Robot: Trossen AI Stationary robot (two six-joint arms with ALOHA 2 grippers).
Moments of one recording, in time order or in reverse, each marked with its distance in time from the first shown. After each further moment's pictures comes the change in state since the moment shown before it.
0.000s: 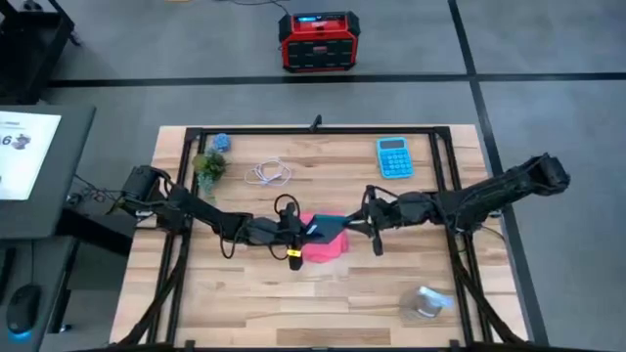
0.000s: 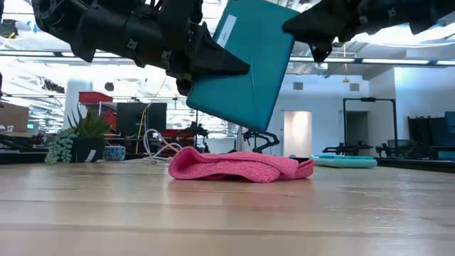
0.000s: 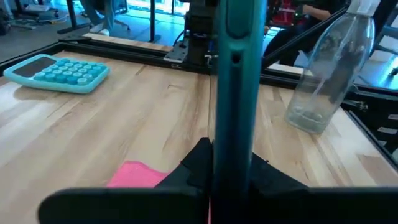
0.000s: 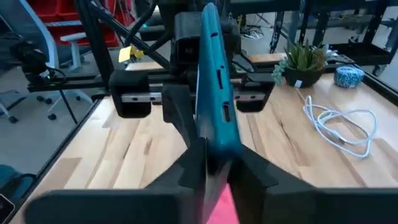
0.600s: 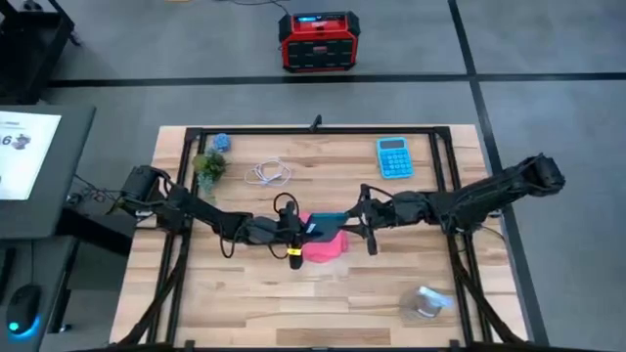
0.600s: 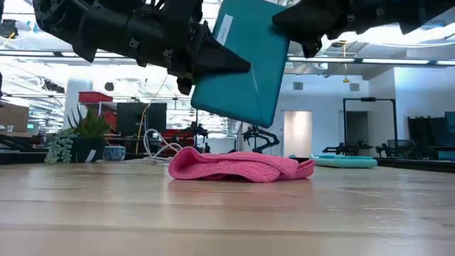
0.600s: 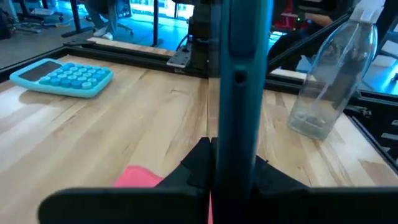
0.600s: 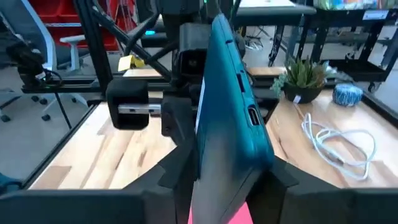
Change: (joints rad) left arm 0.000 0.000 0.000 0.004 0.000 0.006; right arm -0.003 0.064 0.056 0.004 -0.005 -0.065
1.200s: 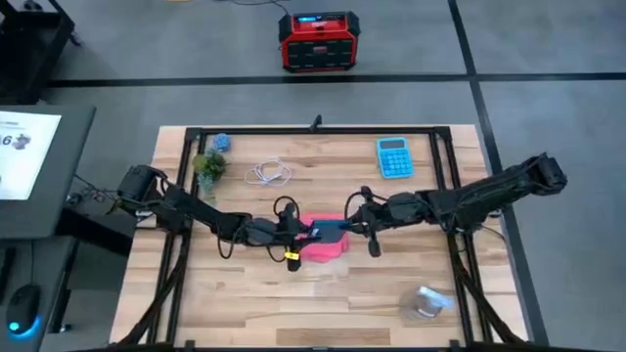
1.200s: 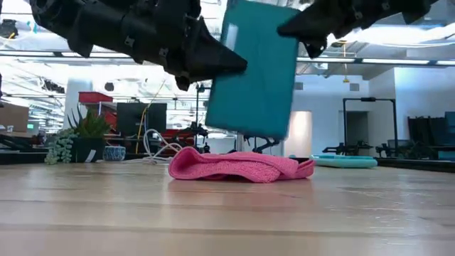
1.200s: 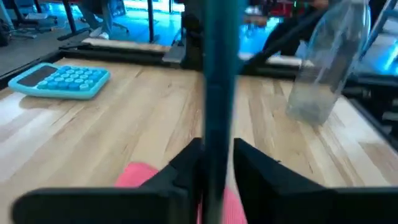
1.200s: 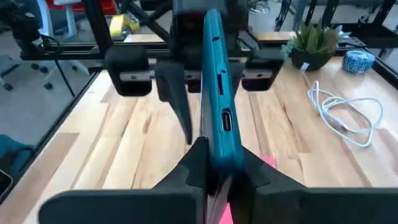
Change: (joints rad) left arm -0.028 -0.027 0.001 -0.122 0.009 0.053; right arm -0.003 -0.040 0.055 -0.225 -0.001 0.040
